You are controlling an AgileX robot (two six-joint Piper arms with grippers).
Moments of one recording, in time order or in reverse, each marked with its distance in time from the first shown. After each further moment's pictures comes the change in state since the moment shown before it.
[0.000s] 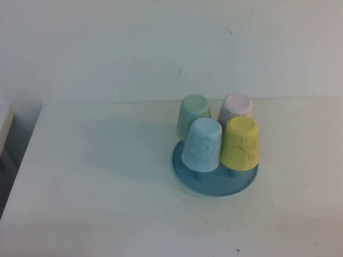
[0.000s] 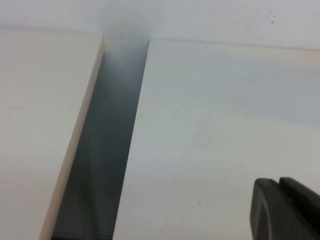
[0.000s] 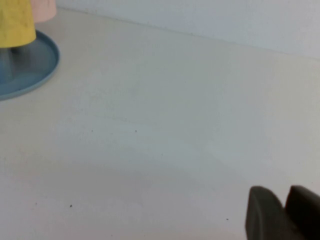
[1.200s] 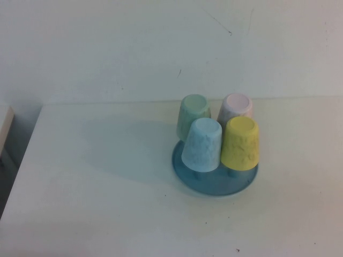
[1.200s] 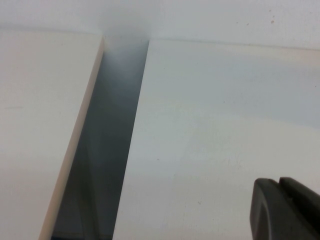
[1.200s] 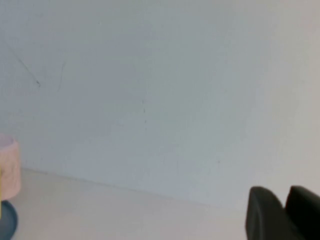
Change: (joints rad) right arm 0.000 0.000 -0.353 -0.097 -0.024 0.019; left arm 0.000 0.000 0.000 0.000 0.000 0.002
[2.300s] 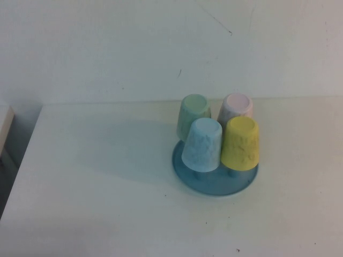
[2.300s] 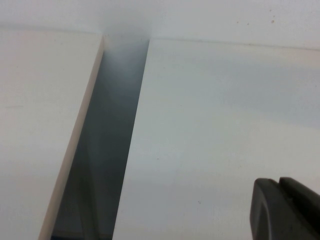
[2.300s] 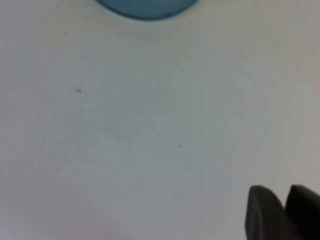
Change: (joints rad) right arm 0.019 1.019 -0.679 0.409 0.802 -0.476; left arm 0.000 0.000 0.000 0.000 0.002 -0.002
